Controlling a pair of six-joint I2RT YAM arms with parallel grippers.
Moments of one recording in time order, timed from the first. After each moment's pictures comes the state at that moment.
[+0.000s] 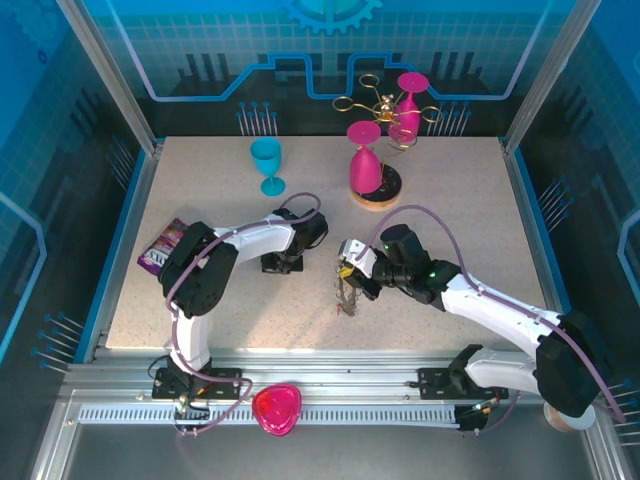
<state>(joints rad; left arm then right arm) -0.62 1.94 1.29 -0.98 -0.37 -0.79 0.67 1.18 0.68 -0.18 -0.39 -0.36</state>
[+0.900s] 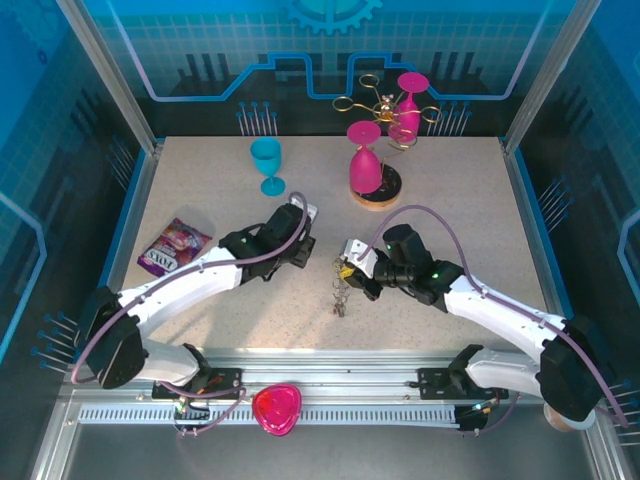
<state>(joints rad) -0.73 1.32 0.94 -0.42 -0.14 -0.01 0.67 1.15 0.68 -0.18 -0.43 -0.36</state>
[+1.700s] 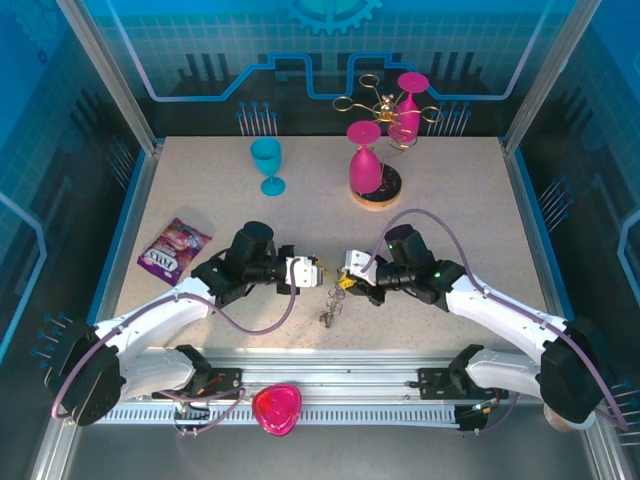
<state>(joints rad) -0.62 1.14 0.68 -0.09 0.53 0.89 0.65 1.15 0.68 -0.25 -0.57 -0.56</state>
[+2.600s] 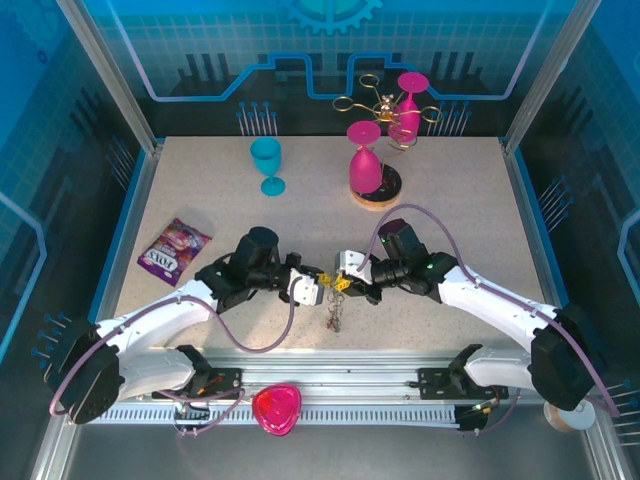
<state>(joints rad) -0.68 1.15 0.66 -0.08 0.59 1.05 0.65 1.23 0.75 -0.30 -0.66 -0.62</state>
